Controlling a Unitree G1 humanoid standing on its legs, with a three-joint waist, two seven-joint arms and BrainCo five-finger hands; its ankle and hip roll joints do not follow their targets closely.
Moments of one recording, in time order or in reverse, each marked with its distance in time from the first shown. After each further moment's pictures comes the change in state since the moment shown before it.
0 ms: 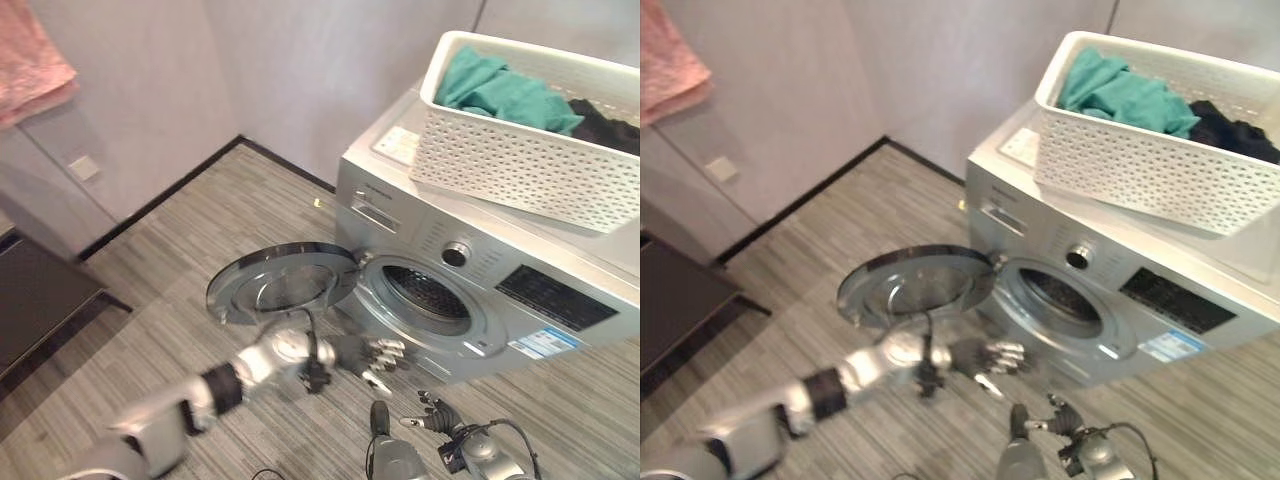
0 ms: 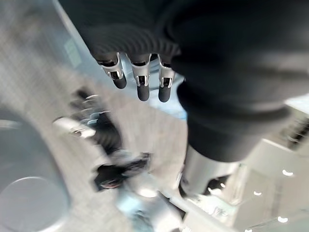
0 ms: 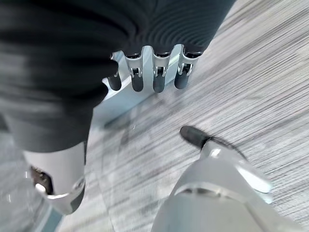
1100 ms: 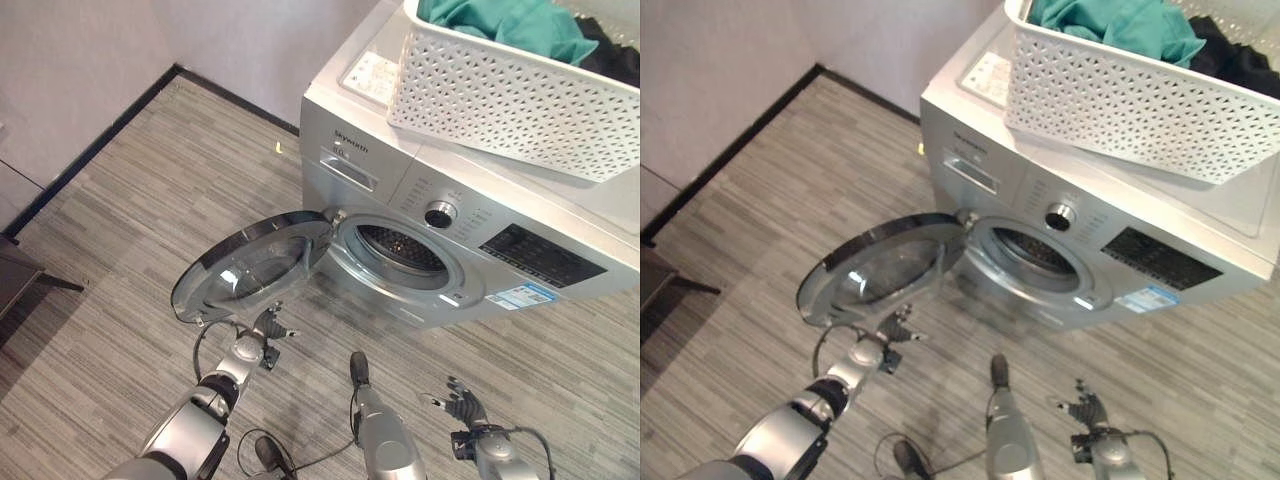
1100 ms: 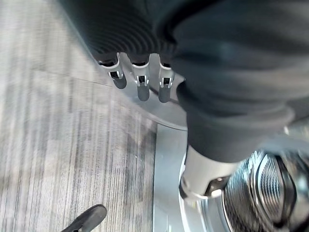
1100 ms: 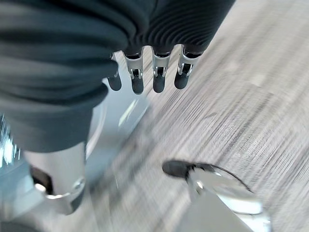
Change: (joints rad) left arm 0.089 0.017 0.708 0.453 0.439 -0.097 0.558; right arm 0.086 0.047 -0.302 0.004 0.220 -0.047 -0.142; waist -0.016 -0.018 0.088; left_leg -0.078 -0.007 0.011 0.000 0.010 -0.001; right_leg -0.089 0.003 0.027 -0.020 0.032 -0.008
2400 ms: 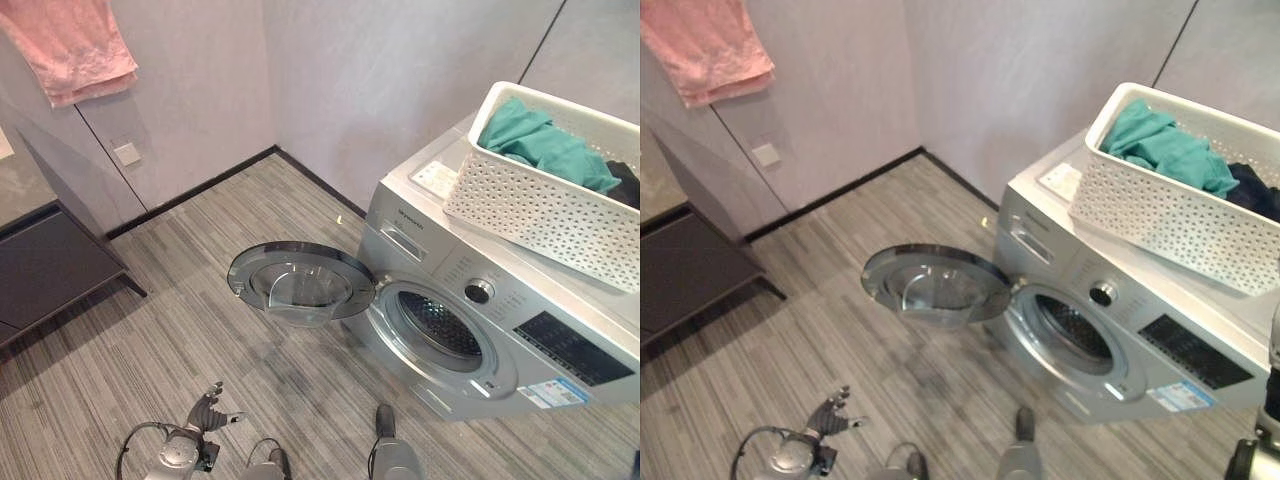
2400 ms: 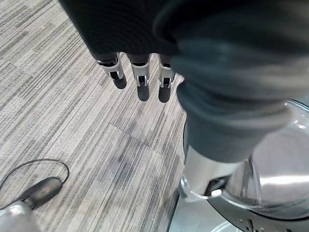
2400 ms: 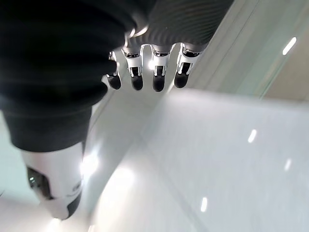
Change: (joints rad) left arm 0.570 0.208 0.140 -0.392 0.089 0.006 -0.034; right arm -0.413 -0.639 -0.445 -1.016 -0.583 0.098 -0.517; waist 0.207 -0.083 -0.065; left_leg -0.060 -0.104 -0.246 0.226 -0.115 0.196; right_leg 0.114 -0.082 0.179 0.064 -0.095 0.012
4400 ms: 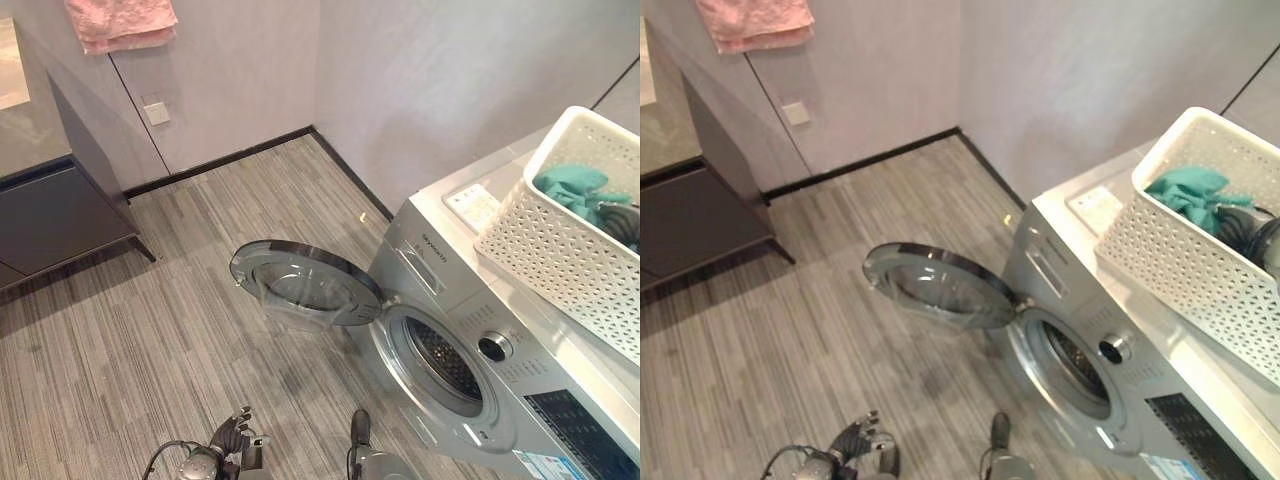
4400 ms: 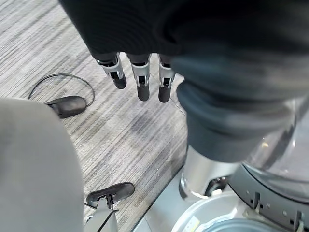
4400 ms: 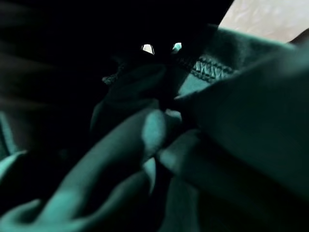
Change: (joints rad) left arm 0.032 -0.102 -0.081 0.108 -0.128 -0.017 -0.122; right arm -0.461 -0.312 1.129 0.951 0.229 -0.036 0.943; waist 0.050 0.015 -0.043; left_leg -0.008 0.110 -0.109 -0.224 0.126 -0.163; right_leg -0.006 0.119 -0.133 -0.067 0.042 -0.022
